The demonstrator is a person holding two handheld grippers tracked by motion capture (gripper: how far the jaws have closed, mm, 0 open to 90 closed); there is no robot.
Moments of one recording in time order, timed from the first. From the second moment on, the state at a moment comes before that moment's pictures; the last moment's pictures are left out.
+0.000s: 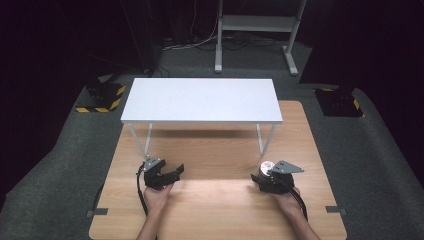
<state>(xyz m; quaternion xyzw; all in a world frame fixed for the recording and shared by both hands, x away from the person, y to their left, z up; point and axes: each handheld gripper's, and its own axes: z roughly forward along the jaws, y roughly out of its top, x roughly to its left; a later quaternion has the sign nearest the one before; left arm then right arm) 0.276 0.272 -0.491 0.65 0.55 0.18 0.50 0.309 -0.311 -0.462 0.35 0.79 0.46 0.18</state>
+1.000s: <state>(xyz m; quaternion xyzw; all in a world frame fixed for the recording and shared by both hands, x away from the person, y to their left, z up) 0.276 0.271 -0.490 0.65 0.55 0.19 0.50 0.329 -0.293 -0.370 0.28 0.82 0.46 0.18</state>
